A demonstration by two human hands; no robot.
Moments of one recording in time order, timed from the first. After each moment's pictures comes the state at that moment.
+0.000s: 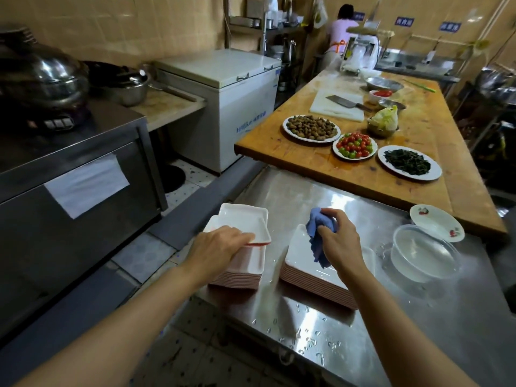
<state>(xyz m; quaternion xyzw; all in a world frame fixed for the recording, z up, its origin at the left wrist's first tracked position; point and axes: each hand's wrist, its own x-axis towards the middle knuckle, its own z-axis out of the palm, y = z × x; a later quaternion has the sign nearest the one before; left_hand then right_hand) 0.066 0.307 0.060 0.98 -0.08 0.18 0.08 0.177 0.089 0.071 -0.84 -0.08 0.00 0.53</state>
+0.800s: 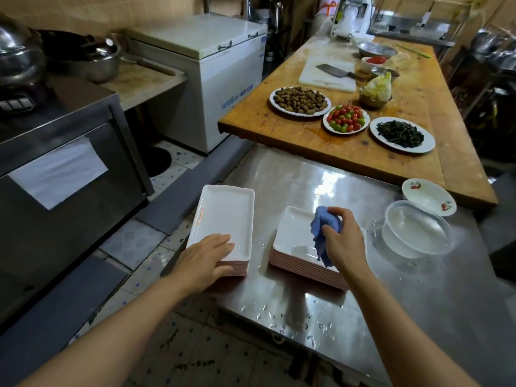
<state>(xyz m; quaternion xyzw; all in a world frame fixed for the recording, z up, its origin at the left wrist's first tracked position) 0.081 0.317 -0.034 0.99 0.02 -0.06 0.14 0.183 0.058 0.036 -0.85 -0.03 0.00 0.52</state>
